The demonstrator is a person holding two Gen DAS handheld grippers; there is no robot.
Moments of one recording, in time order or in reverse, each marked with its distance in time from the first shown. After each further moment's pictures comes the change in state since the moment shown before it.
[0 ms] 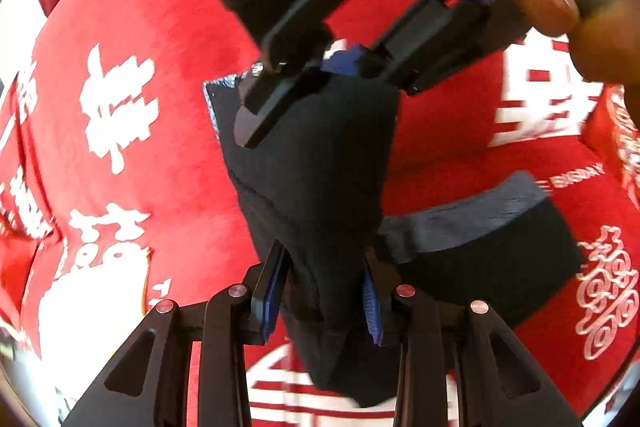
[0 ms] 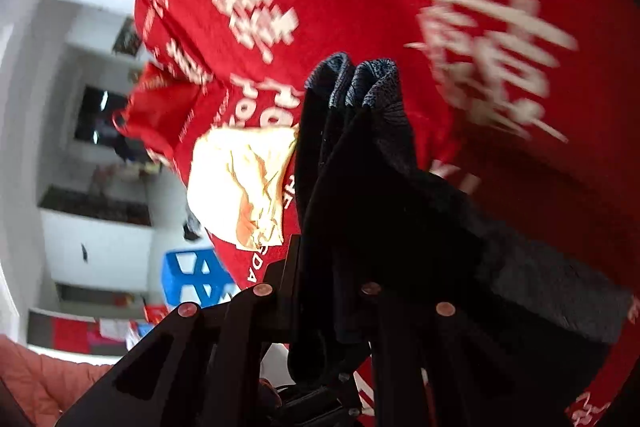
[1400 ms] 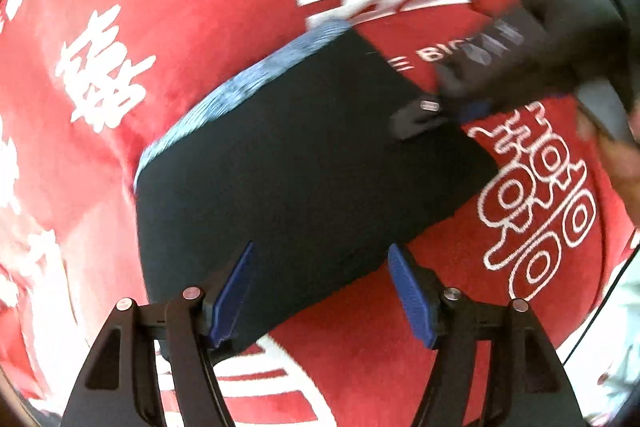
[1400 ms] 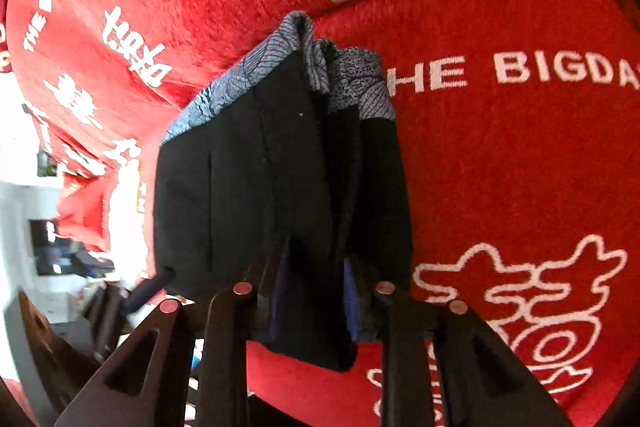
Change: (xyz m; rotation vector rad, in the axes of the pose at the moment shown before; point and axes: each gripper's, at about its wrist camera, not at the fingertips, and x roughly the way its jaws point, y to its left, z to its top) left arm 0.044 -0.145 -0.023 0.247 0.317 -0.197; right arm -0.057 -0.229 -0.174 0.417 -0.132 -0.237
